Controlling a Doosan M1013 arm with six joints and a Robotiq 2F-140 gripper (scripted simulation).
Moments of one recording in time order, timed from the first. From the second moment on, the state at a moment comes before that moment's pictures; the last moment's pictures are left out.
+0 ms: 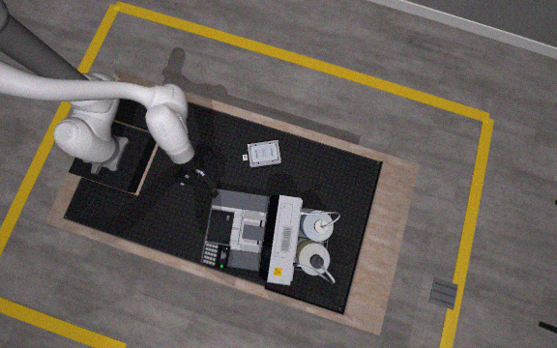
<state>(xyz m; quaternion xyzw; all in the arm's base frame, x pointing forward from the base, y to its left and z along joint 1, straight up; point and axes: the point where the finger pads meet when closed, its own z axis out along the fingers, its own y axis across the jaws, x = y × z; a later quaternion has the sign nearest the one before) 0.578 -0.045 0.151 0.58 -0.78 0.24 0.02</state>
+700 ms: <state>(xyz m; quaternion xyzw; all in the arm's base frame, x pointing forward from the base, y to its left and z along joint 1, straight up) 0.621 -0.006 0.155 0.73 -0.65 0.20 0.06</state>
